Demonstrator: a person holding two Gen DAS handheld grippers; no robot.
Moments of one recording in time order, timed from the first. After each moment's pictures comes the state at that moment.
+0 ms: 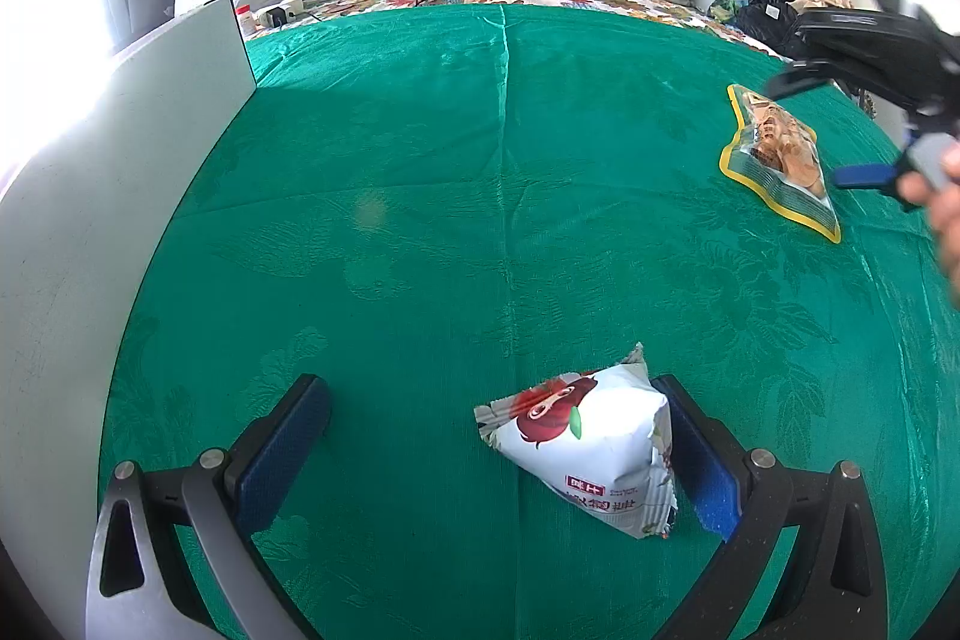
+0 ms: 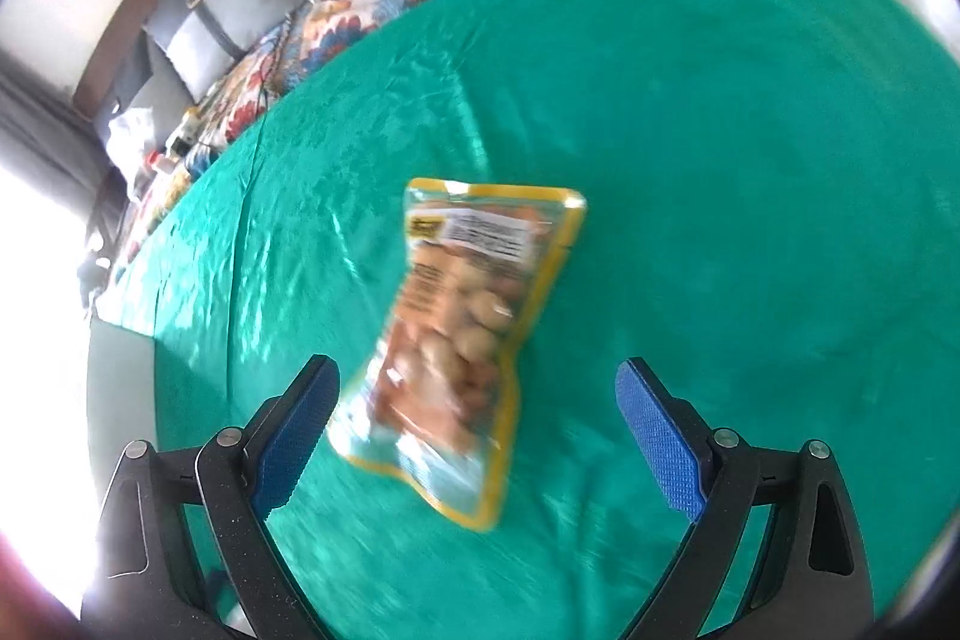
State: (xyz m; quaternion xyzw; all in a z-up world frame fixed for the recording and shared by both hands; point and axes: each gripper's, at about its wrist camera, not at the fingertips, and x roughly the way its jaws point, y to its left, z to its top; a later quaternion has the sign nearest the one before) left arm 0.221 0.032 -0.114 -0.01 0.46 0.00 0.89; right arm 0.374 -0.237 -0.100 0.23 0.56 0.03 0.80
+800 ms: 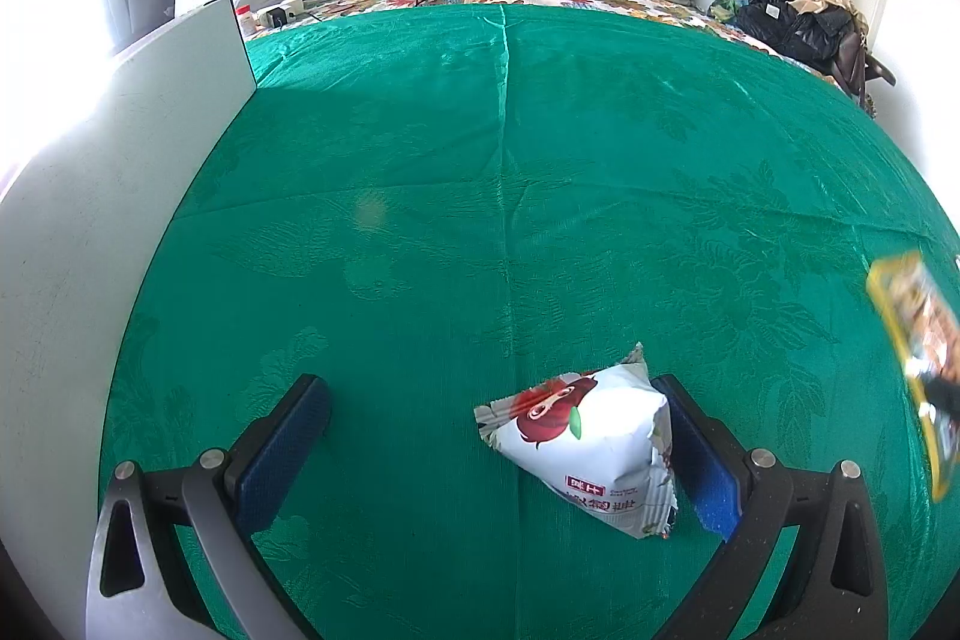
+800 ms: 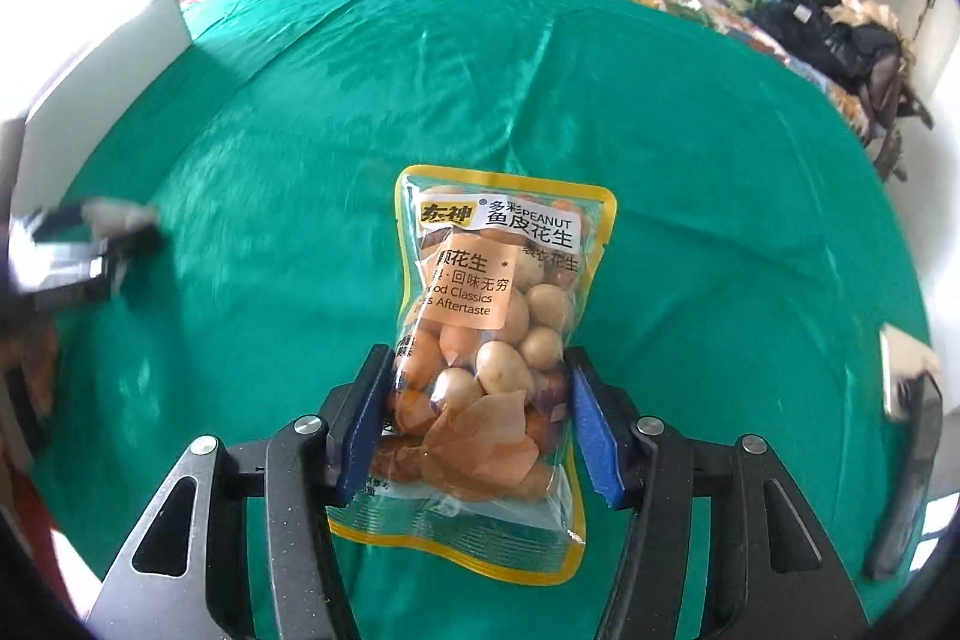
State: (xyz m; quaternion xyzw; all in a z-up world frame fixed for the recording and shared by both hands) left arm 0.221 0.032 -0.114 -0.01 0.46 0.00 0.89; right arm 0.190 -0.247 -0.098 -0.08 0.49 0.13 0.86
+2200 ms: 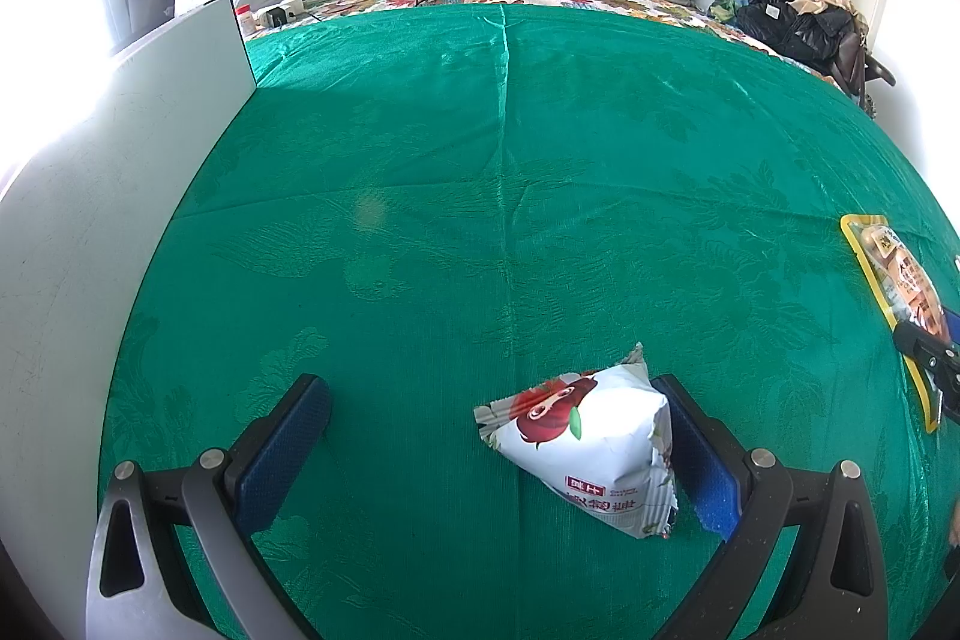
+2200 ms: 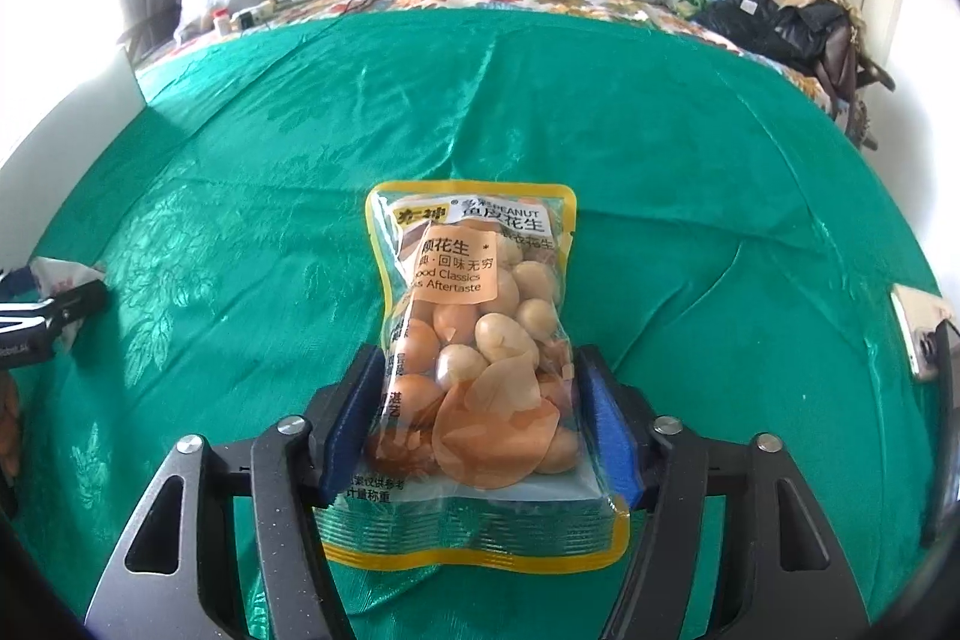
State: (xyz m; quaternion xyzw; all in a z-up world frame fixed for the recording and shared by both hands) left arm 0.221 0.031 -0.114 -0.01 0.46 0.00 0.89; right arm 0.214 -0.258 -0.120 -0.03 0.45 0.09 0.89
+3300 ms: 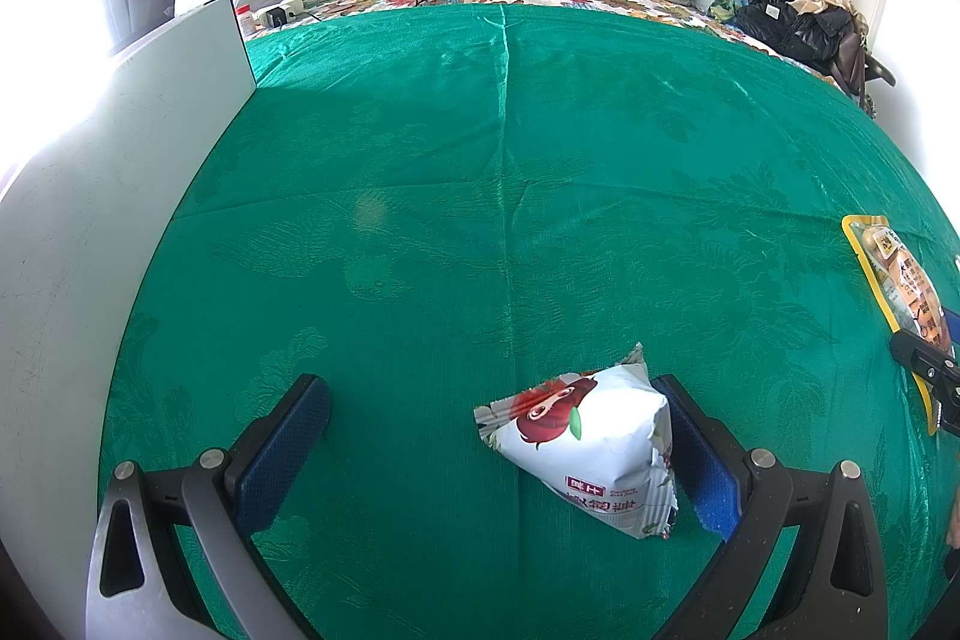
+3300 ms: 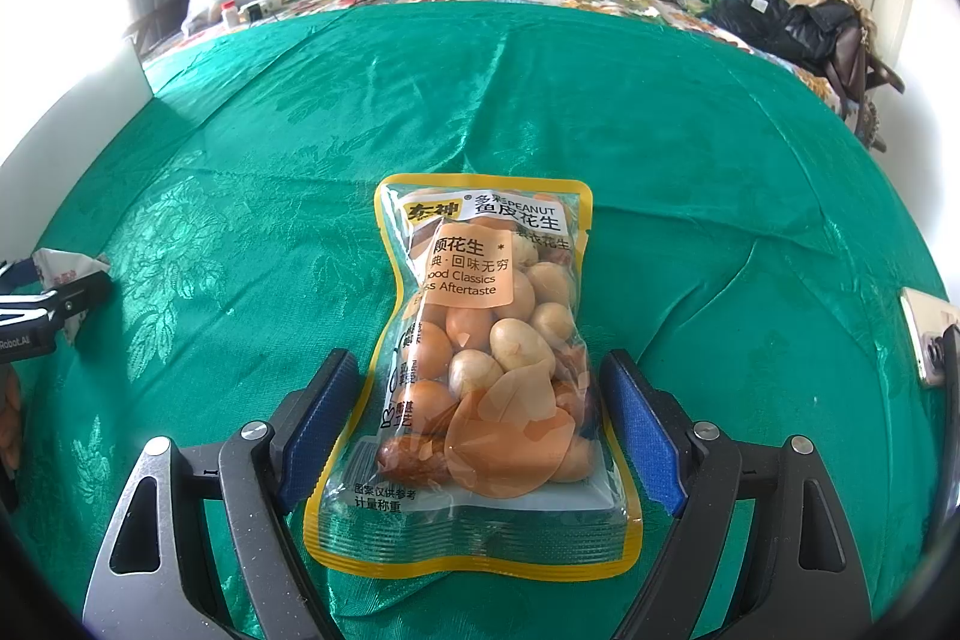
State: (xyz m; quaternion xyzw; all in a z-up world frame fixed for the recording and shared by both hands) left arm 0.221 0.031 -0.114 -0.01 0.46 0.00 0.89; right arm 0.212 -0.253 -0.120 -0.04 0.45 0.10 0.88
